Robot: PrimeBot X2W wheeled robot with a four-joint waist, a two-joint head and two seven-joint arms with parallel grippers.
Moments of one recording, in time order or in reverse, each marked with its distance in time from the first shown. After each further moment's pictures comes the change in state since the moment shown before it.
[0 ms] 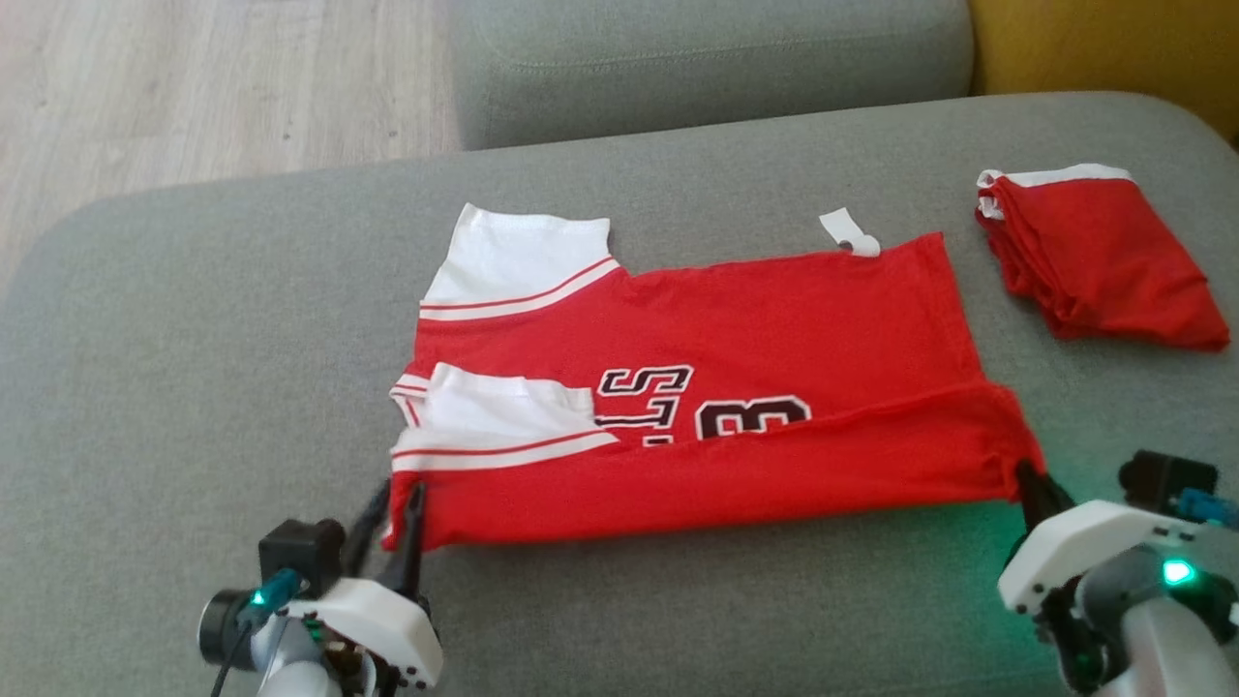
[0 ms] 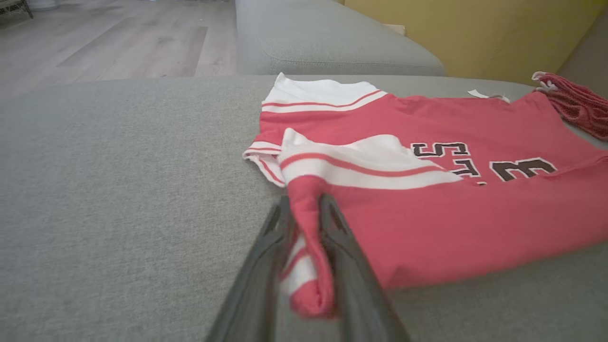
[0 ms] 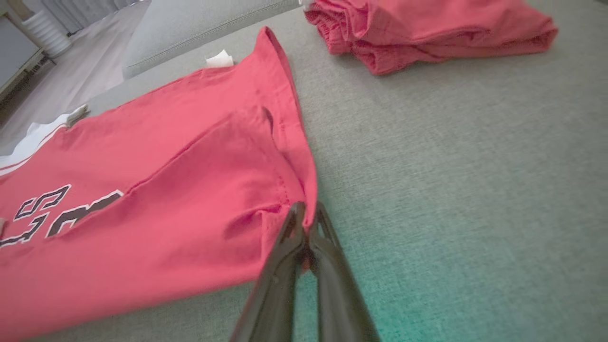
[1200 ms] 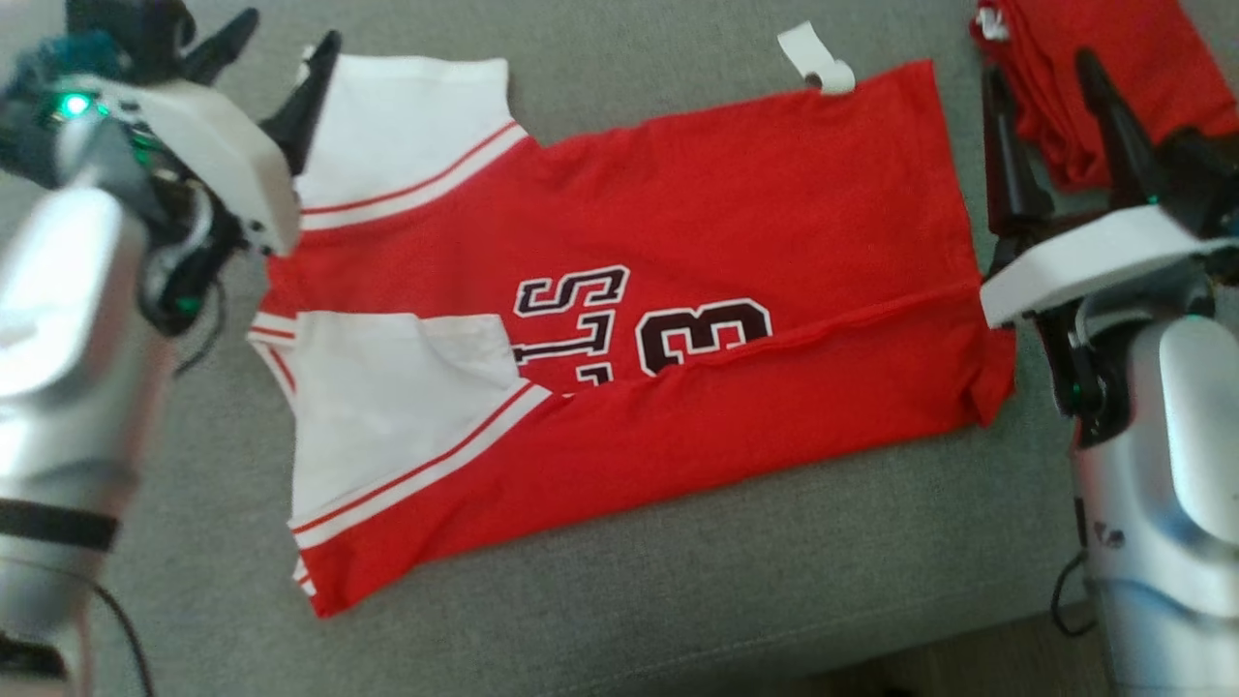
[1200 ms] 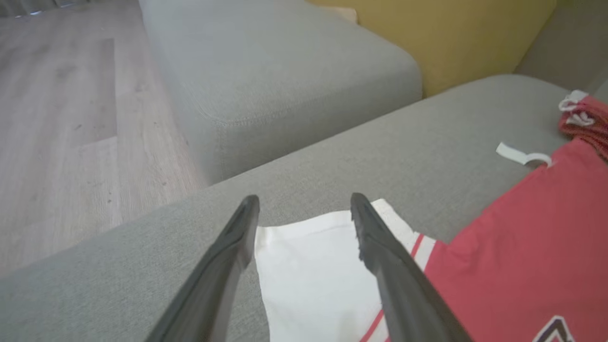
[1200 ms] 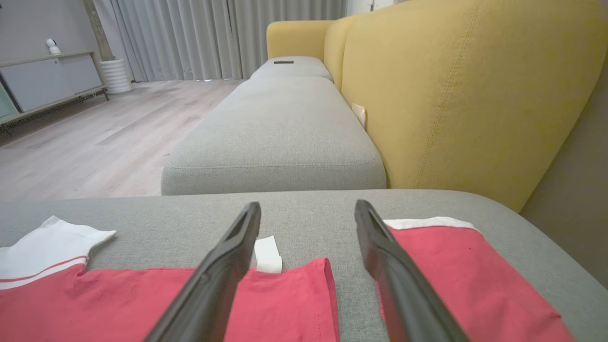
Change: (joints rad) left arm -0.795 0.341 -0.362 0.082 -0.387 -0.018 0.340; right arm -0.330 -0.021 0.162 -0.389 -0.122 0.000 -0.066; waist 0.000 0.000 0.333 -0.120
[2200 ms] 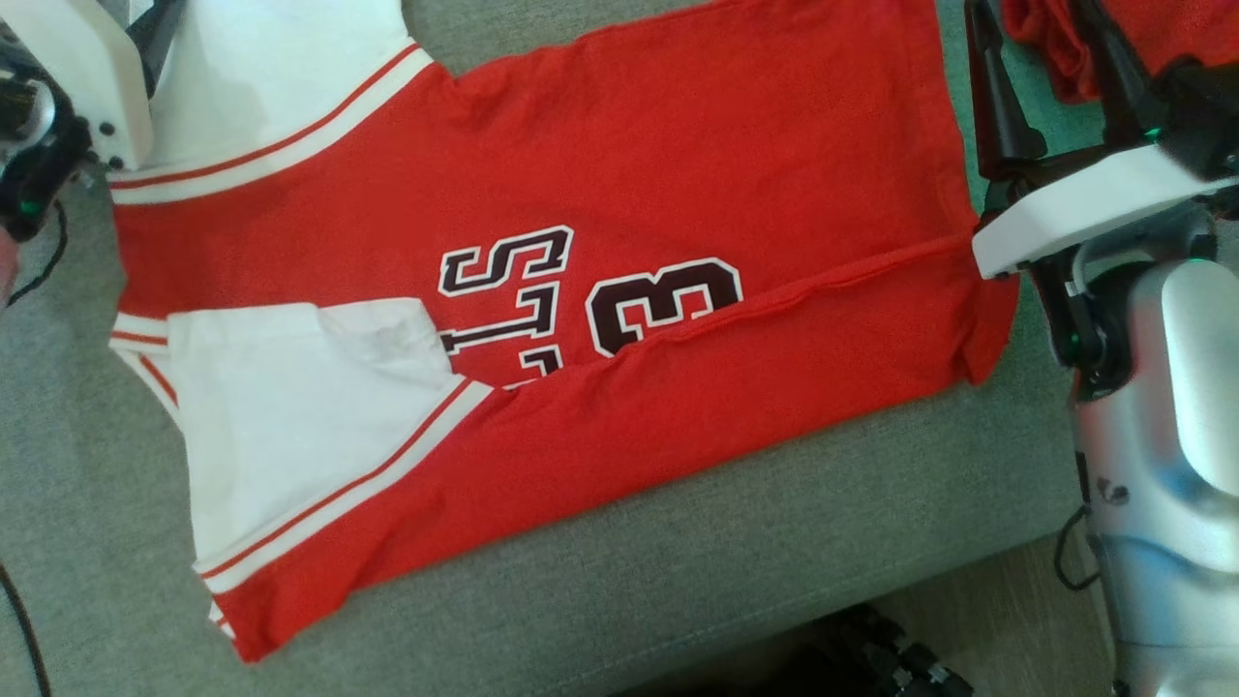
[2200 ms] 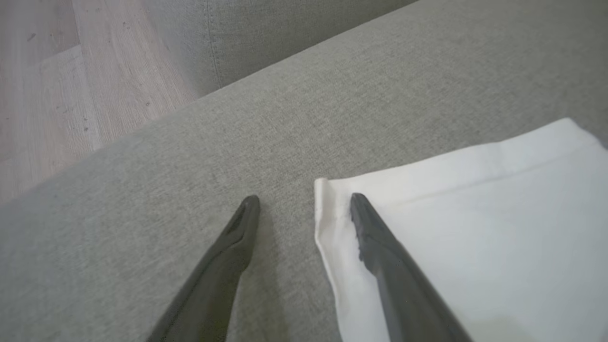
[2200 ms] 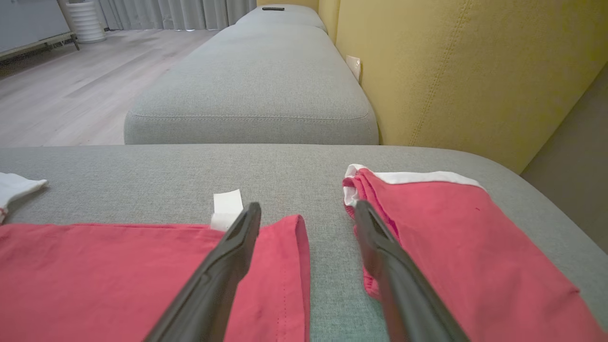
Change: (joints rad) left arm -0.324 0.156 -0.427 0.290 -0.277 0.000 0.039; right arm -0.092 -0.023 0.059 0.011 0.025 0.000 0.001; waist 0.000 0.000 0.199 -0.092
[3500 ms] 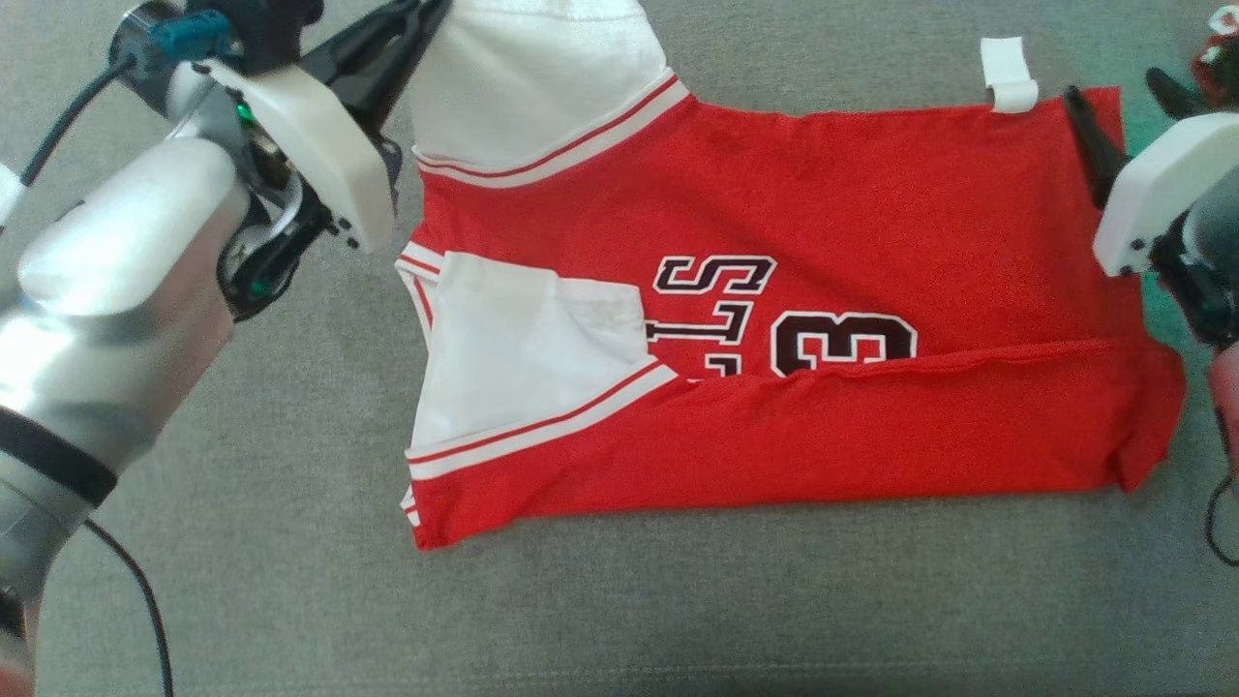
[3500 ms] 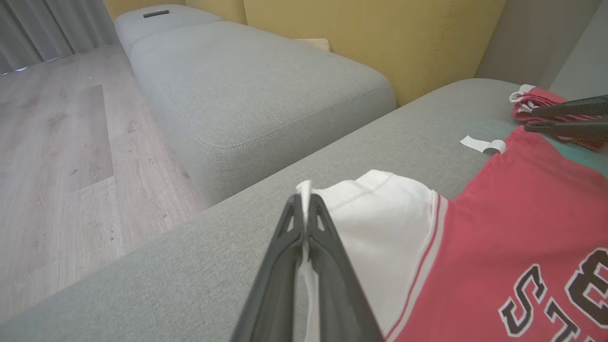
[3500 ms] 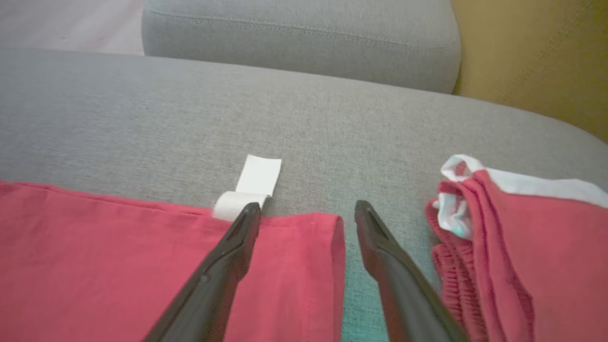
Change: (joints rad) left arm 0.047 -0.079 -0.244 -0.279 -0.096 0.002 -0.369; right arm -0.153 -0.267 0.121 0.397 0.139 0.000 0.249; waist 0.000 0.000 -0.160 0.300
